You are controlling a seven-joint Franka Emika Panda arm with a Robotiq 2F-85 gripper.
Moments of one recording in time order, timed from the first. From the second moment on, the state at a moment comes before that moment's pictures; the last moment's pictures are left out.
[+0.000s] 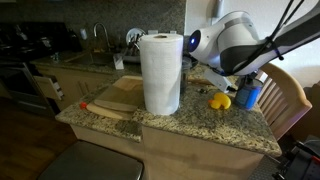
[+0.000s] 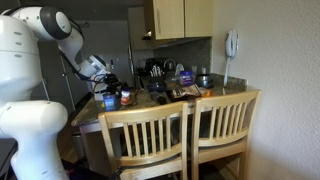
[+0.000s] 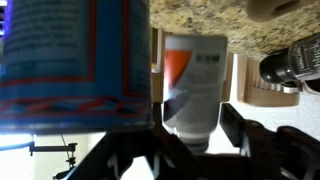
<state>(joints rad) 0.35 0.20 0.07 -2.00 -0.79 1.43 2.50</state>
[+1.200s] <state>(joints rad) 0.38 0.05 0.09 -1.90 -0.89 1.16 2.60</state>
